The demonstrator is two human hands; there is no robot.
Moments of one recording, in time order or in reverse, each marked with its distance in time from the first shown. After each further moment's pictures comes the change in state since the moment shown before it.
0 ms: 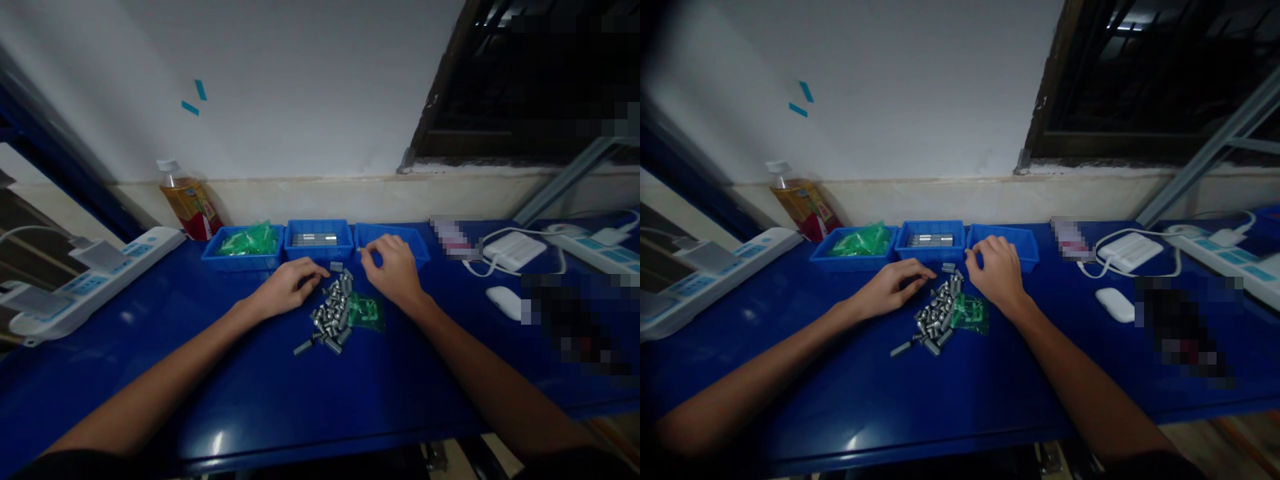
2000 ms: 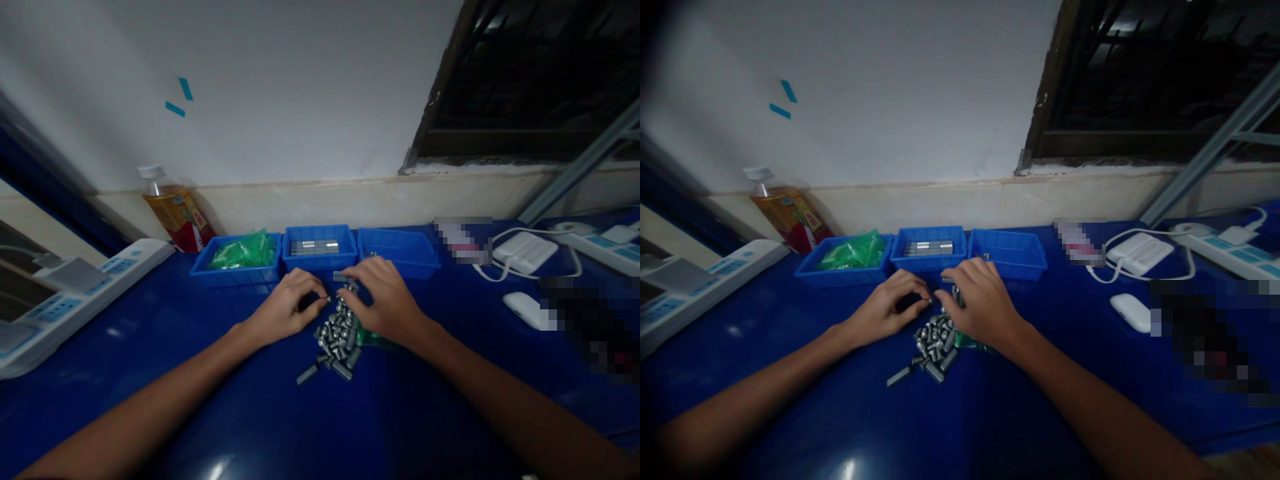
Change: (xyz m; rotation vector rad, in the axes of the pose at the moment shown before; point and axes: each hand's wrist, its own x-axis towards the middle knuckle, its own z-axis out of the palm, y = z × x) left_hand -0.008 -0.009 0.007 0.021 0.056 0.038; right_hand -0.012 -0.034 -0.003 0.184 -0.155 -0.194
